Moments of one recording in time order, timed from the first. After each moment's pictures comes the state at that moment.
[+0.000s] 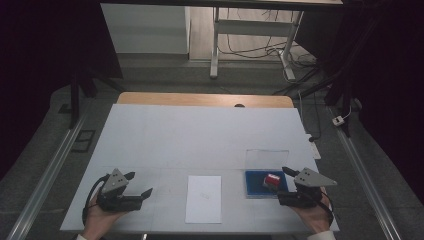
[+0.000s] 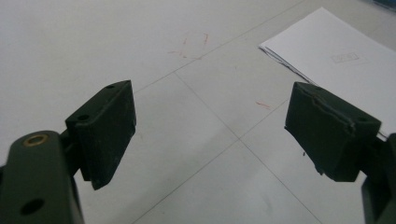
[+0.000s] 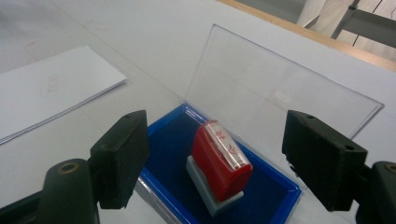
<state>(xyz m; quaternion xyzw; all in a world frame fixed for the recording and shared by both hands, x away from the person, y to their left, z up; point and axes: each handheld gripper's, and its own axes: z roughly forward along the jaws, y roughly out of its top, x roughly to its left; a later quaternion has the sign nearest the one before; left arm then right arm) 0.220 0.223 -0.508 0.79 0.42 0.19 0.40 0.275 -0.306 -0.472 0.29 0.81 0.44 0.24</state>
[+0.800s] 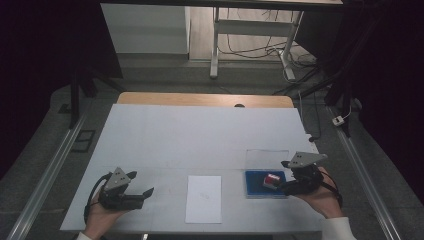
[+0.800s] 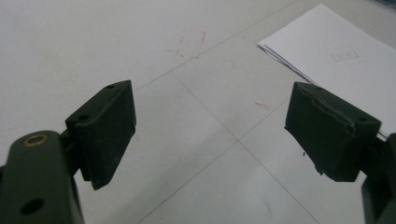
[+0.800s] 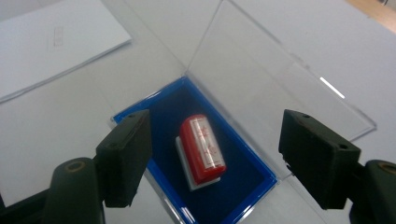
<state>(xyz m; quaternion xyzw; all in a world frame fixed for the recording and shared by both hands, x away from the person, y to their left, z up) 0.225 0.220 -0.508 0.80 0.42 0.18 0.40 0.308 -0.299 -0.435 0.25 0.89 0.33 0.17</state>
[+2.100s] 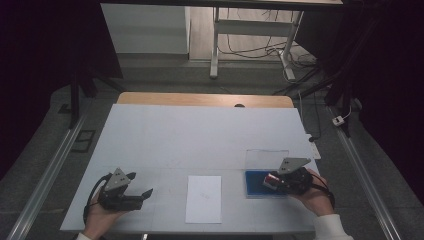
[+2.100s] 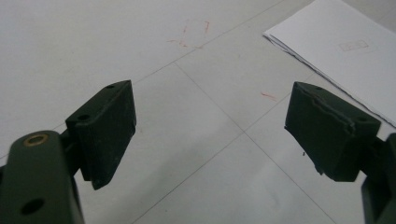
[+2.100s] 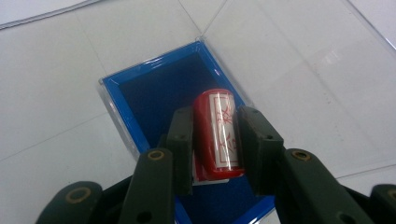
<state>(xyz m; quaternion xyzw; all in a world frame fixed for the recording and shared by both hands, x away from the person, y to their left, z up) 0.226 0.223 -0.513 0.80 0.42 0.18 0.39 0.318 -0.290 -0.467 0.19 0.93 0.28 0.16</state>
